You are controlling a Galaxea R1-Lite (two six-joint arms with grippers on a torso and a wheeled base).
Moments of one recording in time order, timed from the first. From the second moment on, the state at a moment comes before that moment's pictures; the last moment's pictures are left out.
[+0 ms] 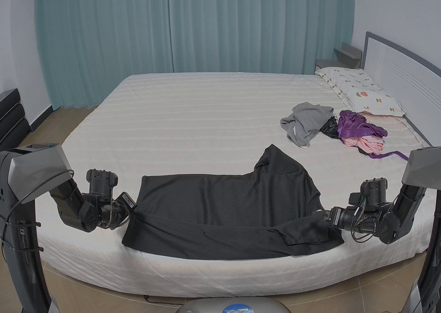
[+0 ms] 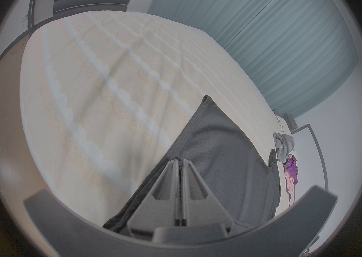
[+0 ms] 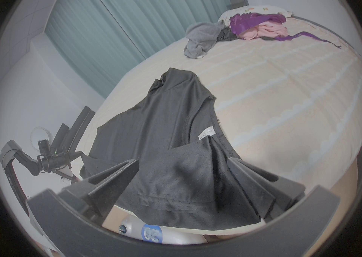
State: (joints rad) left arm -0.07 2.29 -0.80 -0.73 0.00 -0.84; right arm 0.11 2.22 -0.49 -1.04 0.24 0.39
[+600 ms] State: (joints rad) left arm -0.08 2.29 -0.78 -0.73 0.00 -0.84; right arm 0.05 2.36 -0.78 -0.82 0.39 0.25
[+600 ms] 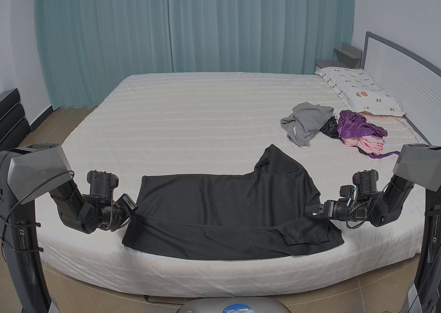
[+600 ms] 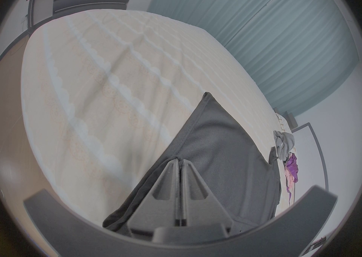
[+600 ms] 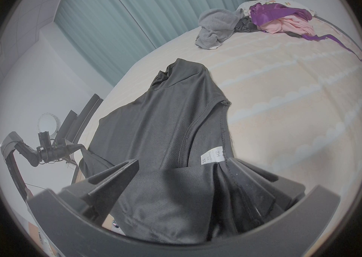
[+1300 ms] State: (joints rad) left arm -0.08 2.29 -0.77 -0.73 0.00 -0.84; right arm -0.01 2.40 -0.77 -0.83 0.48 0.17
